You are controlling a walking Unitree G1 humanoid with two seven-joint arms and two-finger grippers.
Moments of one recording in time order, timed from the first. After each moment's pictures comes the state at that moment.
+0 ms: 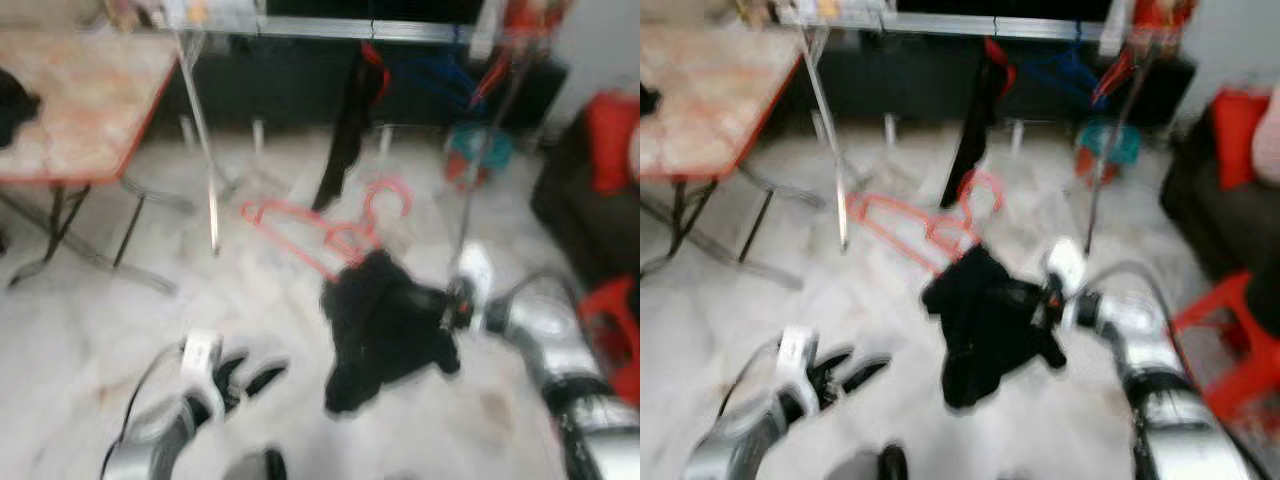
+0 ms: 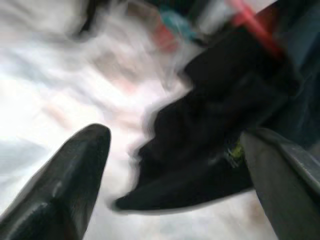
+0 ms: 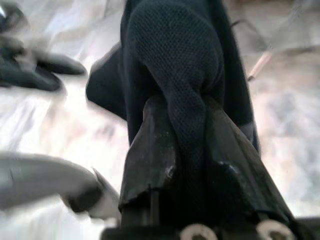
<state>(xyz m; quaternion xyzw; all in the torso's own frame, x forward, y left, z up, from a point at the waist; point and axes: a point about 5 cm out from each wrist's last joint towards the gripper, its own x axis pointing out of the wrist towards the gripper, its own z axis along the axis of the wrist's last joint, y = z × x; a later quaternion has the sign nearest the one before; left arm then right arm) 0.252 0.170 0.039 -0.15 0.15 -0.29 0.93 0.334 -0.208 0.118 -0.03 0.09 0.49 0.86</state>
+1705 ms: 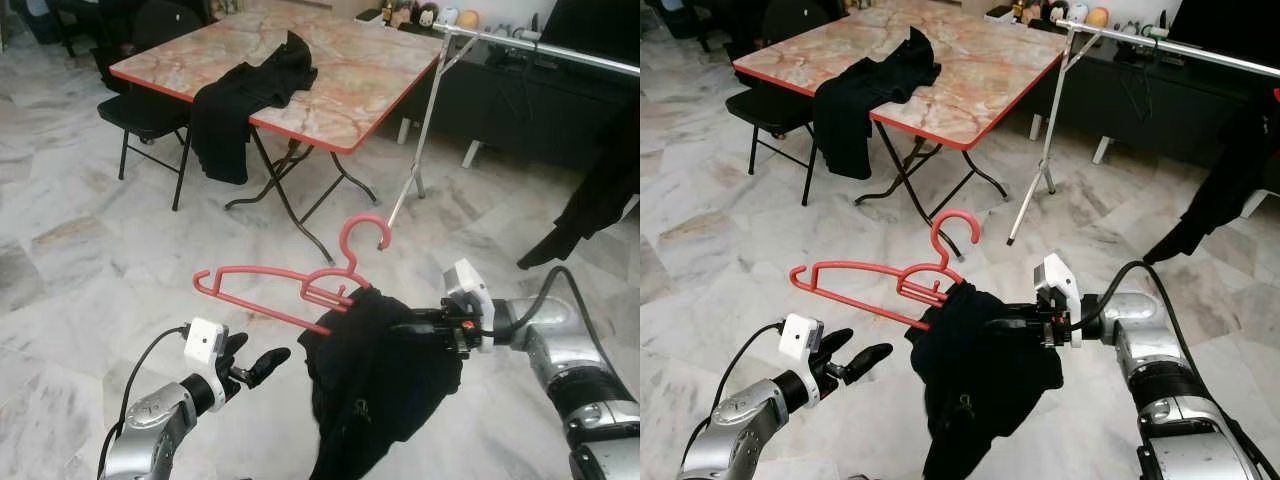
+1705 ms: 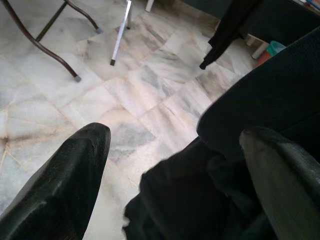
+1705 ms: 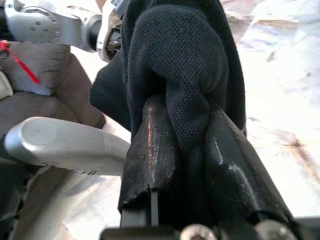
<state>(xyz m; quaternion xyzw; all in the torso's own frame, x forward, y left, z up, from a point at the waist) 0.260 0.171 0.044 -0.08 0.15 -0.30 0.94 0.307 -0.203 0.114 0.00 0.14 0.65 0.75</state>
